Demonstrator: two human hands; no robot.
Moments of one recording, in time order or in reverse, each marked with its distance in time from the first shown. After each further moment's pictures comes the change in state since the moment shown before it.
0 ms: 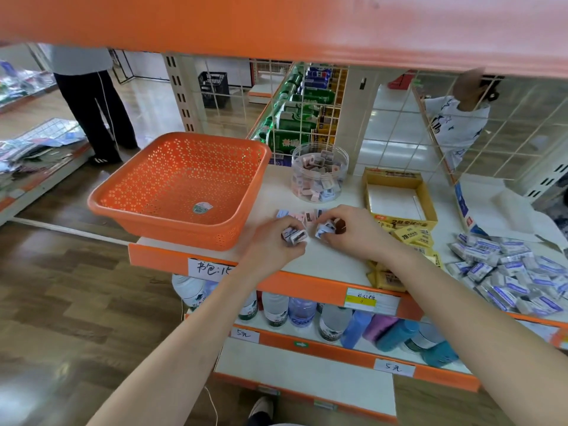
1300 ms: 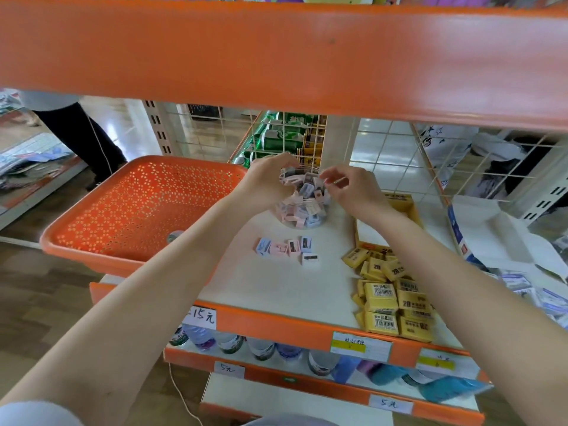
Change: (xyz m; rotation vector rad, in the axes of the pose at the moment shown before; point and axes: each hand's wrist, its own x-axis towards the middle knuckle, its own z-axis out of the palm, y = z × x) left_hand 0.128 0.066 -0.049 0.284 0.013 0.118; right_hand 0.082 0.017 -0.060 0.147 0.319 0.048
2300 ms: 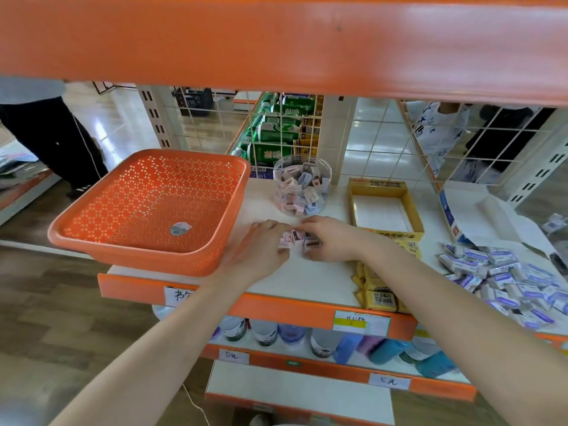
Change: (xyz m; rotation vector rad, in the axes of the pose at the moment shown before) left_hand -0.088 -0.039 0.065 0.192 -0.209 -0.045; right_hand -0.060 -0.003 0.040 -0.394 -0.640 -0.151
